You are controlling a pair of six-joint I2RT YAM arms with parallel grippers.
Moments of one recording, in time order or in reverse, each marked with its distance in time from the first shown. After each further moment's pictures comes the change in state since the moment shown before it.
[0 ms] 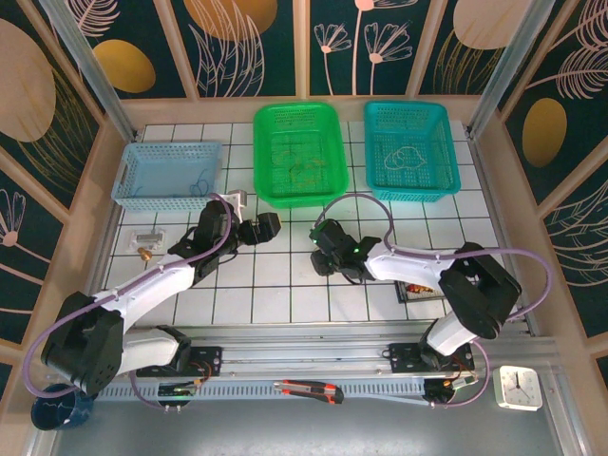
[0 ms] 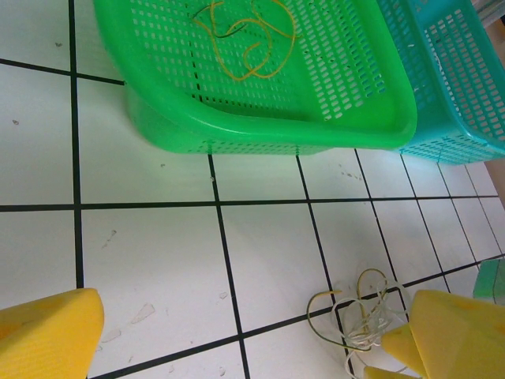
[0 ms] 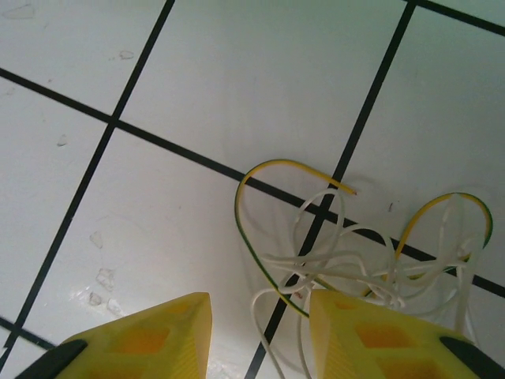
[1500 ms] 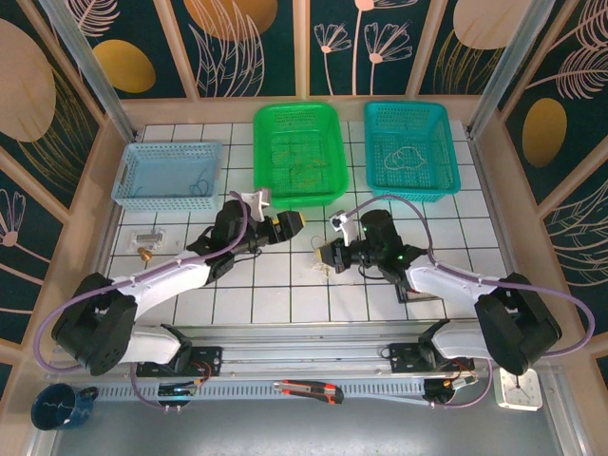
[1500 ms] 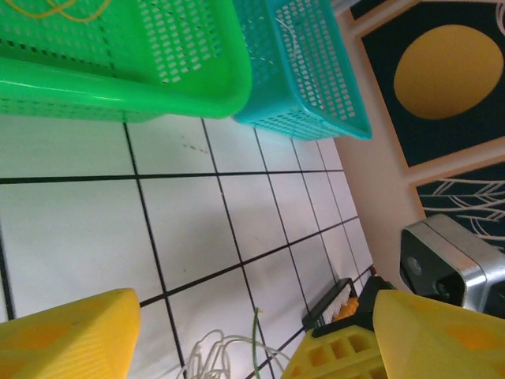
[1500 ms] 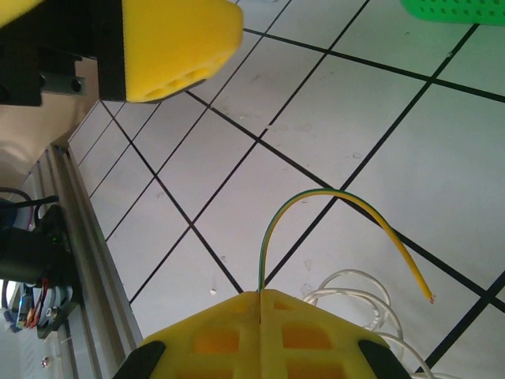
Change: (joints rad) left arm -0.130 0.113 0.030 0.261 0.182 -0.249; right arm -0.270 -0.278 -0.277 0.454 -0.734 -0.068
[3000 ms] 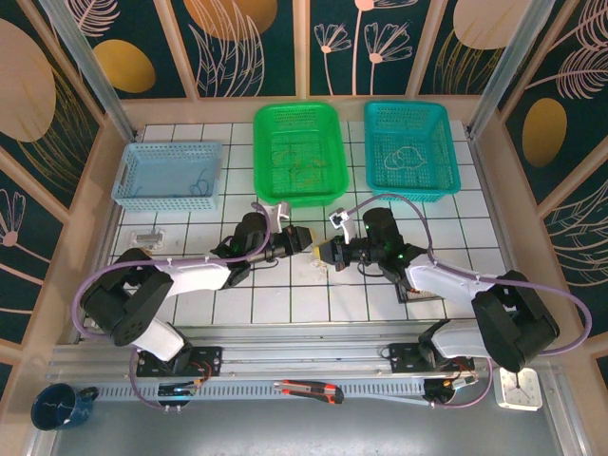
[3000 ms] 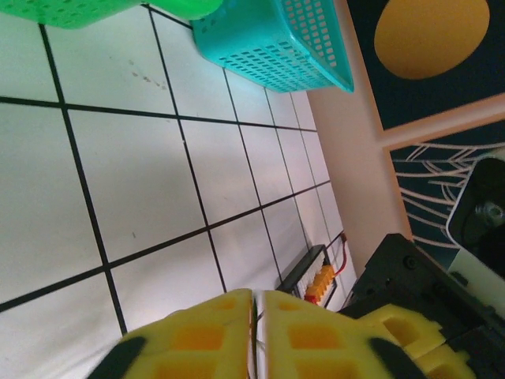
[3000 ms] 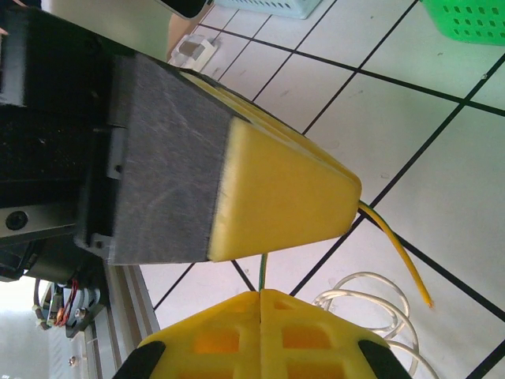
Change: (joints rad) left arm -0.093 0.201 -0.042 0.272 0.047 -0.111; right arm -0.019 0.019 -0.002 0.073 -0.076 0.018
